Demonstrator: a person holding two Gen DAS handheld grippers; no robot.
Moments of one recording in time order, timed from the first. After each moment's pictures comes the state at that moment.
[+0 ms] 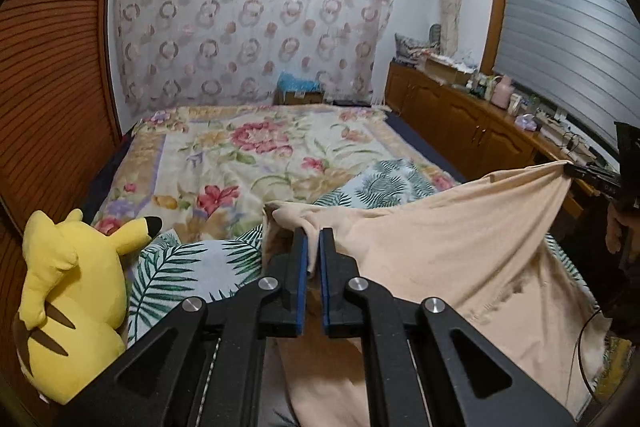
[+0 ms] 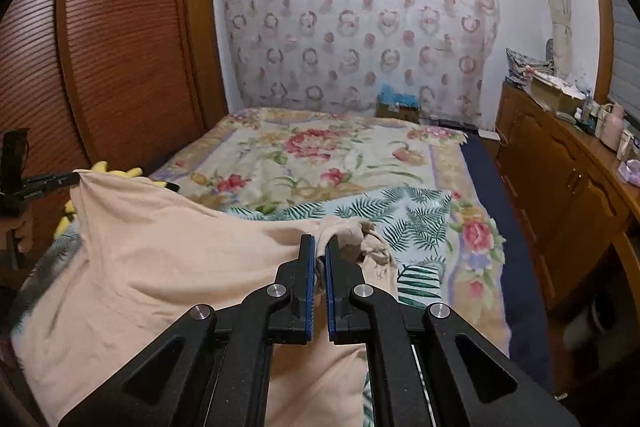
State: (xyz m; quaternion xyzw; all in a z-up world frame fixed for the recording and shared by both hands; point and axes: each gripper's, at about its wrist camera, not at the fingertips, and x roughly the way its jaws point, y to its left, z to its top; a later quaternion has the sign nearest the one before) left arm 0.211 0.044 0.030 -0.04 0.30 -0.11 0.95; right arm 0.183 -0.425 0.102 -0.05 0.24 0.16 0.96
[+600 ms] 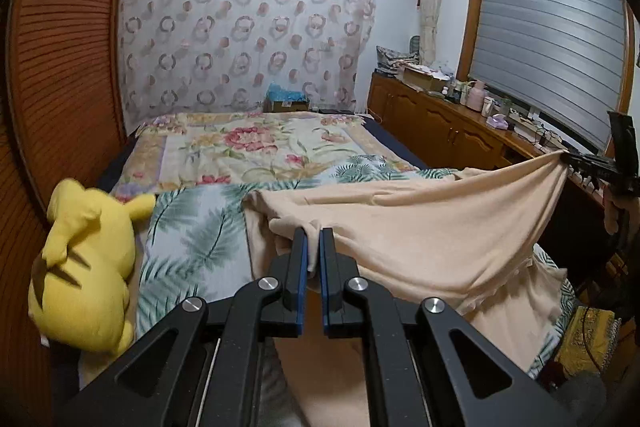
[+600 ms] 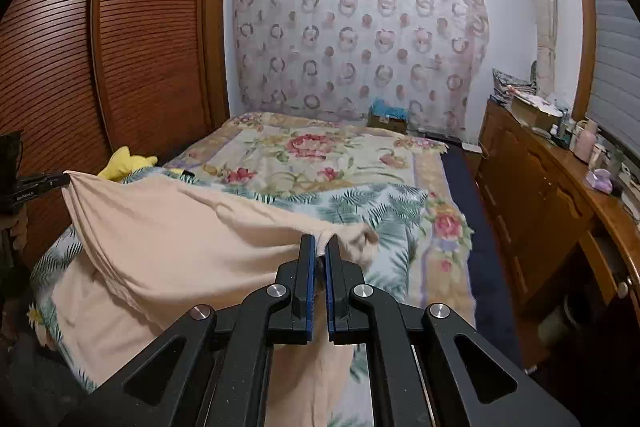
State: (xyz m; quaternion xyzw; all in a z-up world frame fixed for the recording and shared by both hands) left arm 0.053 0.040 0.039 -0.05 0.28 -0.13 0.95; right arm 0.034 -0.448 0.097 -0.08 0.24 0.14 0.96
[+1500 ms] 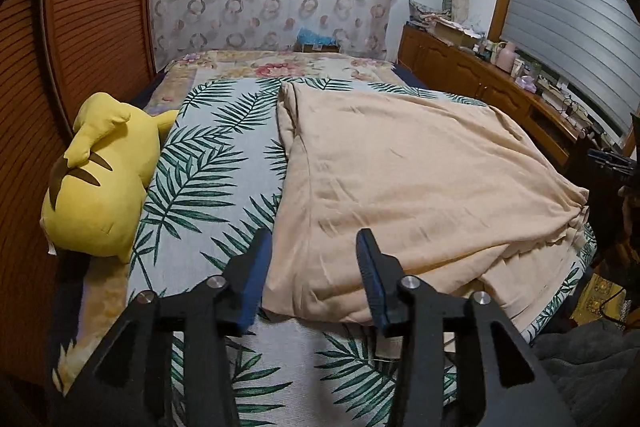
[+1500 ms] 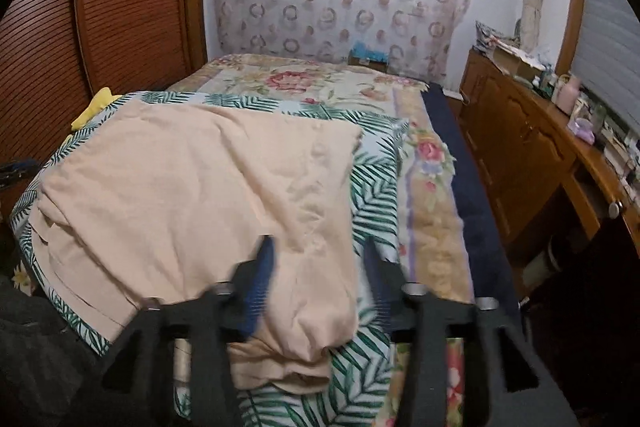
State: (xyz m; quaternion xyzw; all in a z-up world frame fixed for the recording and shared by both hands) left arm -0.009 0.039 -0.038 -0.05 0.36 -0.07 0.93; right arm 0.031 -0.429 0.041 -0.10 0.31 0.10 0.94
